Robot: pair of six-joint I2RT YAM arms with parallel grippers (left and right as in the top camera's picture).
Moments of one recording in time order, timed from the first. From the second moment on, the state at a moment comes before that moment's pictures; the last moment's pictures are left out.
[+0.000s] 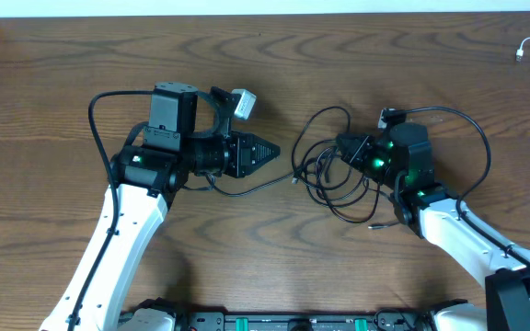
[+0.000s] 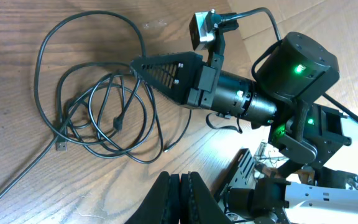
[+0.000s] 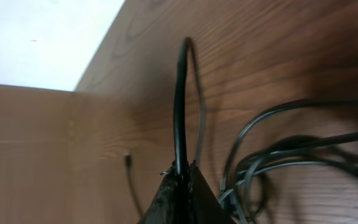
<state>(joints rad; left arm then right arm) -0.24 1.31 1.11 -0.65 0.89 -0.25 0.29 1.46 0.60 0.31 -0.35 0.94</state>
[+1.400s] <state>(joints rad) -0.24 1.31 1.11 -0.65 0.88 -0.25 0.37 1.46 0.61 0.32 -0.31 0.62</state>
